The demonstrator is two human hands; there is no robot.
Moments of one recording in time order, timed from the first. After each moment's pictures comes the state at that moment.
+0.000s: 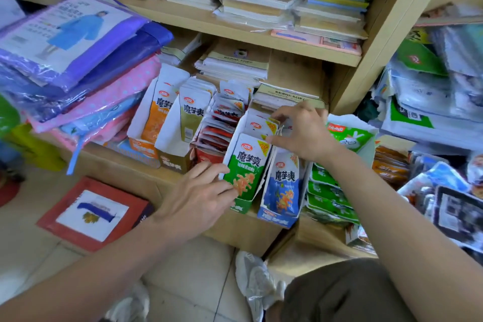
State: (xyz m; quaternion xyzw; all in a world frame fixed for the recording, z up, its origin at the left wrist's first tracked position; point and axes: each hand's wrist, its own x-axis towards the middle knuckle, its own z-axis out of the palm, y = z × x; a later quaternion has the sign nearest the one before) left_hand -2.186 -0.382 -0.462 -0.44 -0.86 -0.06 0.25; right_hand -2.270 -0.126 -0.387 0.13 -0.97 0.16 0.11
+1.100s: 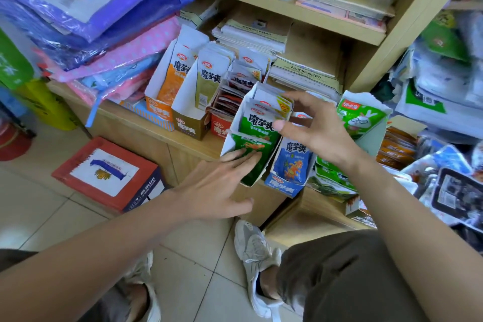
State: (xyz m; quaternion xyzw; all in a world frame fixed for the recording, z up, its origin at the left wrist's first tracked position) left_hand -2.147 -0.372 -0.467 -0.34 -0.93 -0.12 0.05; right_hand -2.203 -0.142 -0.383 0.16 -0.87 0.47 0.01
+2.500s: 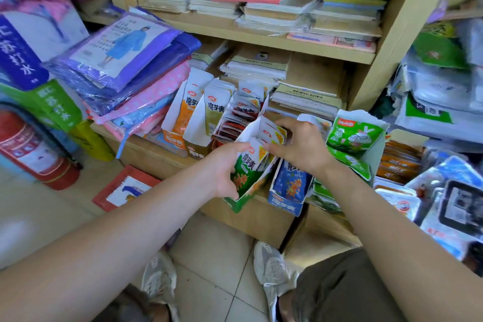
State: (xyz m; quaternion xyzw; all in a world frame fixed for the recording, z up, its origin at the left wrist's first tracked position) left_hand -2.183 -0.324 -0.373 0.32 -0.55 -0.71 -0.31; right_hand -2.221 -0.148 -0.389 0.15 -0.93 0.34 0.07
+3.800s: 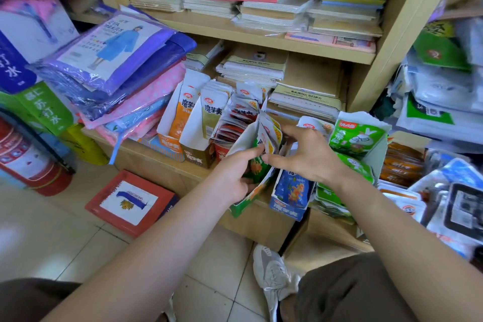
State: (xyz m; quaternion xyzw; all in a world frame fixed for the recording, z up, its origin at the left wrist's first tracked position) left_hand -2.199 -0.307 -0.407 0.27 -0.52 -0.78 -0.20; right_hand -2.218 -0.139 -0.391 0.18 -0.91 0.37 0.01
